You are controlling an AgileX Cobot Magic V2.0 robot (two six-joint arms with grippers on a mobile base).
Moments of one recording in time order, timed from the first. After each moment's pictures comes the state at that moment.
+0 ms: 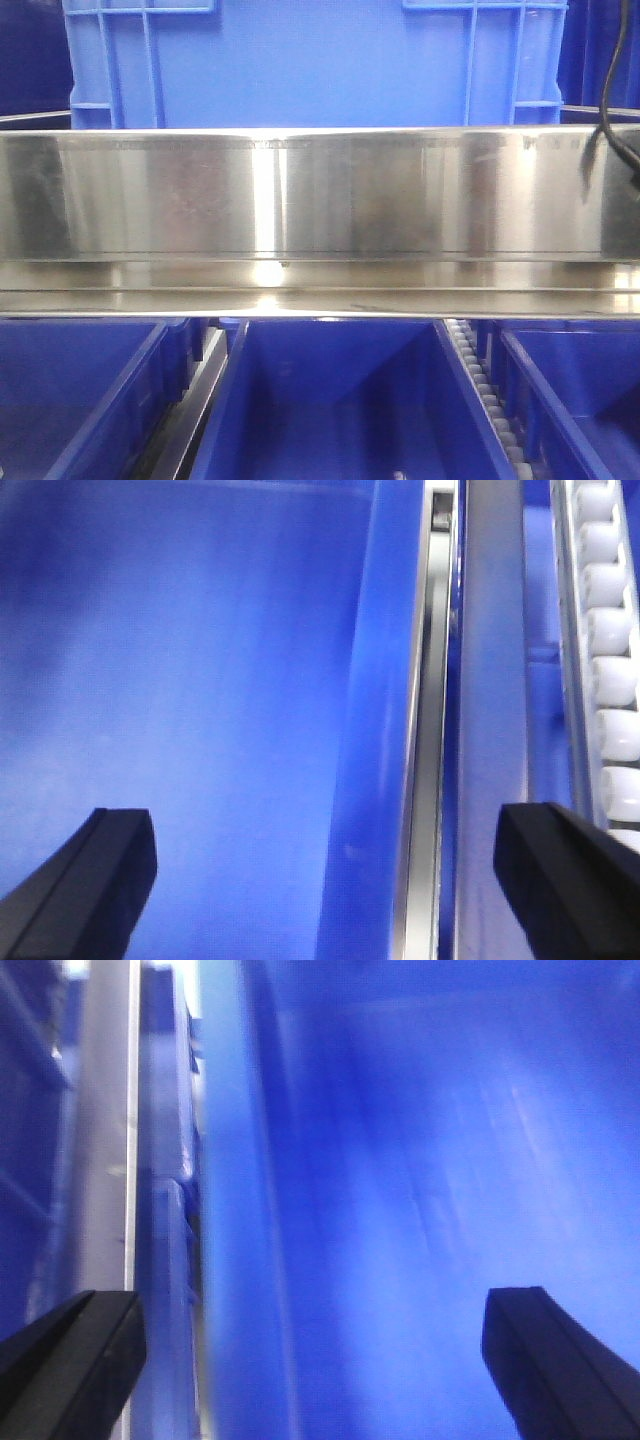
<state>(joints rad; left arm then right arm) -0.33 1.98 -2.26 0.15 1.23 -0.21 0.20 1.87 -2.09 -0.01 1.23 0.20</state>
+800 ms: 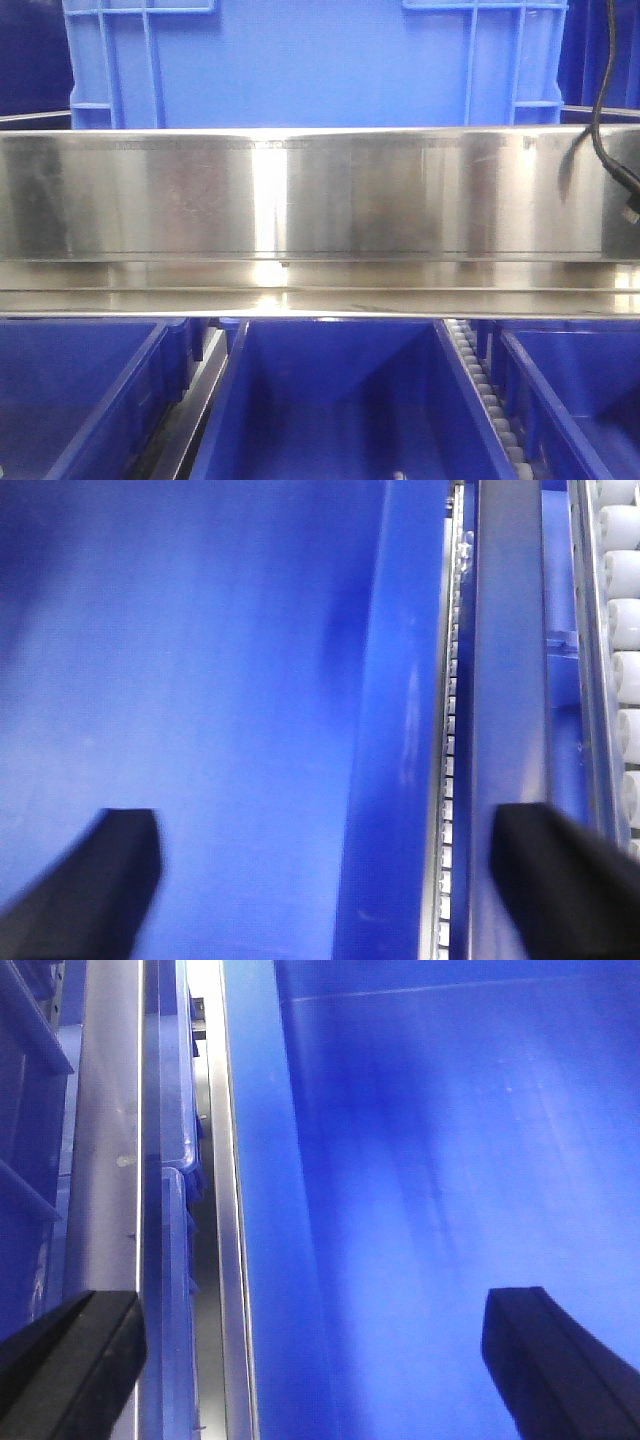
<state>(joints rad) -0.30 1.99 -2.26 0.12 1.23 -0.19 0.20 1.90 -2.09 -0.01 1.22 0.20</state>
